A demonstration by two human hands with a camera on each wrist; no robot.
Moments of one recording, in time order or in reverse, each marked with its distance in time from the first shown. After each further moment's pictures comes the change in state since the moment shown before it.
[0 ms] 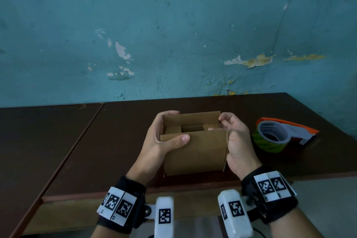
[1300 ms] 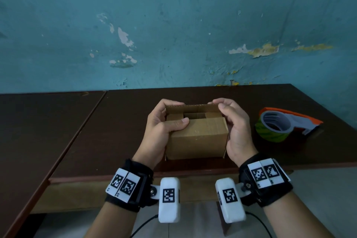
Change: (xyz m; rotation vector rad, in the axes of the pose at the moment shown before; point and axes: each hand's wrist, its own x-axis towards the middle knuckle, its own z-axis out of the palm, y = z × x) left_hand 0.008 -0.007 0.004 -0.136 0.076 -0.003; right_hand -0.003 0.002 0.006 -0.089 -0.024 -0.143
